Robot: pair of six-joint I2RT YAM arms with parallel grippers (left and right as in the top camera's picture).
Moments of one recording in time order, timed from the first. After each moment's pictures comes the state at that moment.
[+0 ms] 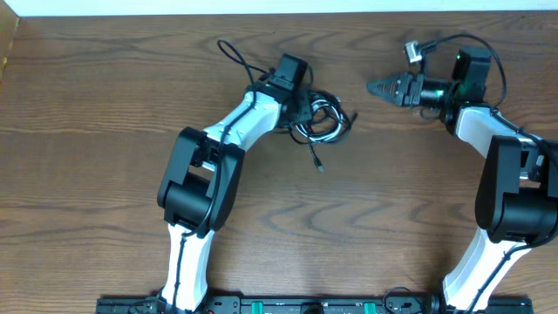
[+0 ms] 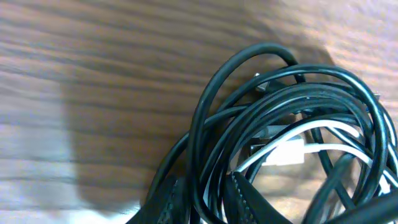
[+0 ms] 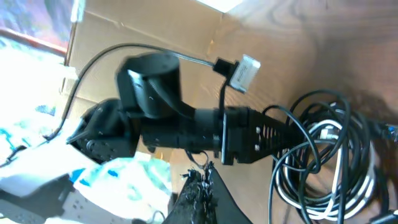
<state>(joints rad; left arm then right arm) -0.43 2.21 1.57 -0.50 0.11 -0.61 -0.09 2.04 1.20 0.39 -1.44 0.71</state>
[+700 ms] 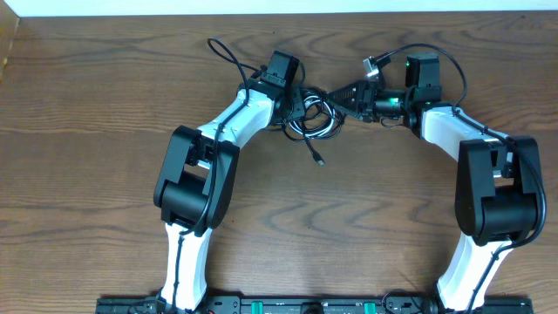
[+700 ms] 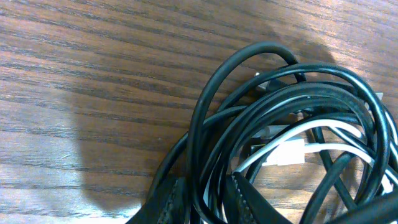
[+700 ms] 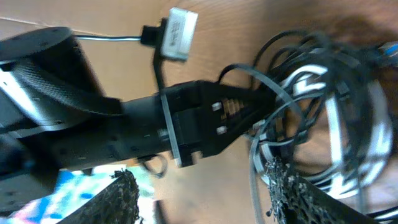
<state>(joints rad) -0.40 2.21 1.57 -0.50 0.10 -0.61 0.09 2.04 1.20 0.10 -1.14 0.63</state>
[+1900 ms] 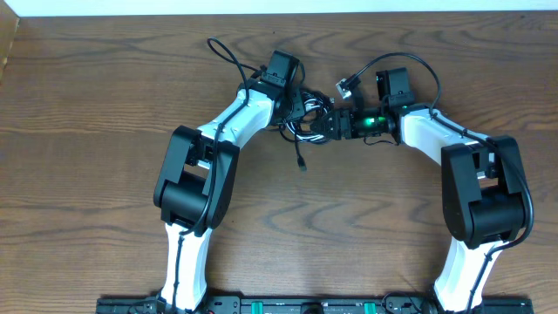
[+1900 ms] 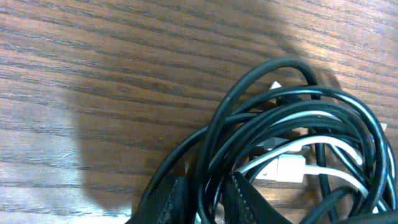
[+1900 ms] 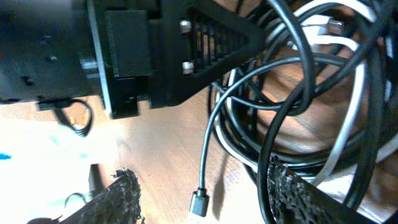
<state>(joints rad) -0.40 2.21 1.57 -0.50 0.10 -0.62 0.21 2.04 1.20 -0.18 -0.98 0.21</state>
